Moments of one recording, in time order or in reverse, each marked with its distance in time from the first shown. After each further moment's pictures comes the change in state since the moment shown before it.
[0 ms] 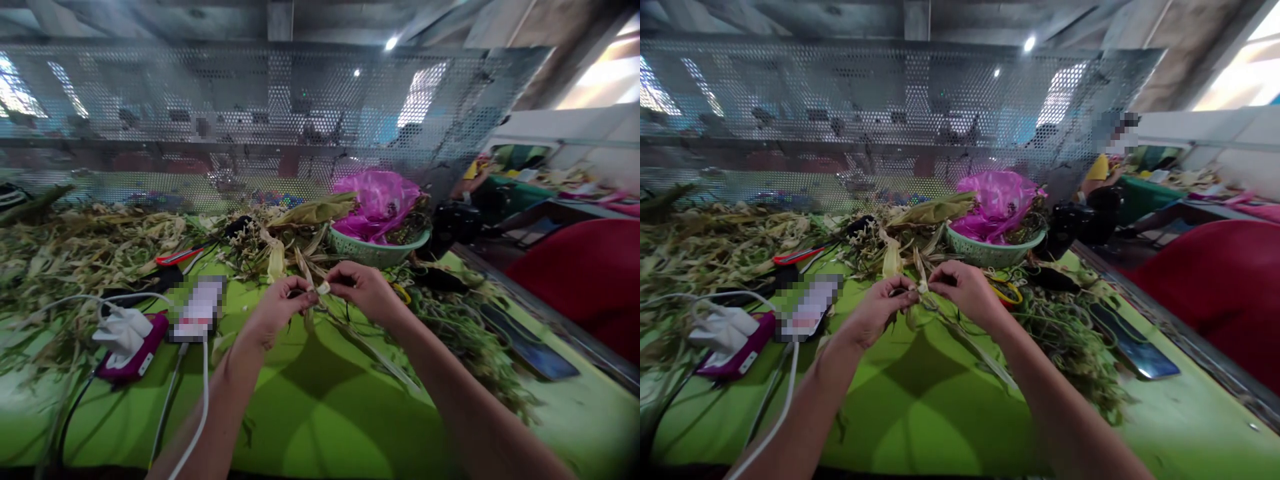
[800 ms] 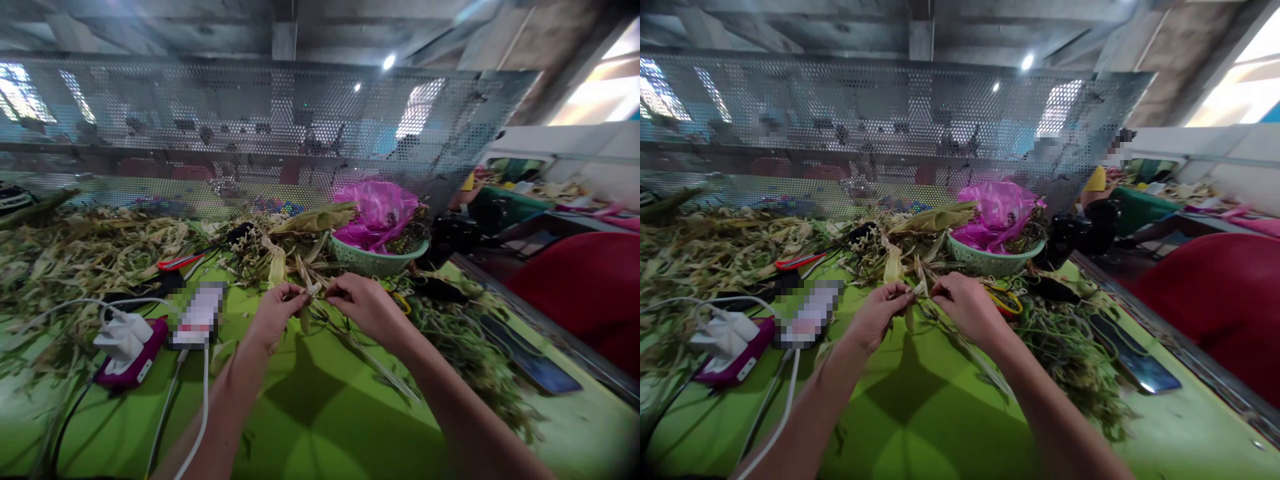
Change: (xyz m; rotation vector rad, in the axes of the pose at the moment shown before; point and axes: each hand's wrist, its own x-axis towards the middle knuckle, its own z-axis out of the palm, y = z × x) left_hand 0.011 -0.017 -0.009 -0.030 0.169 -0.010; right_hand -0.005 -0.029 -0.005 -0.358 -0.063 0.019
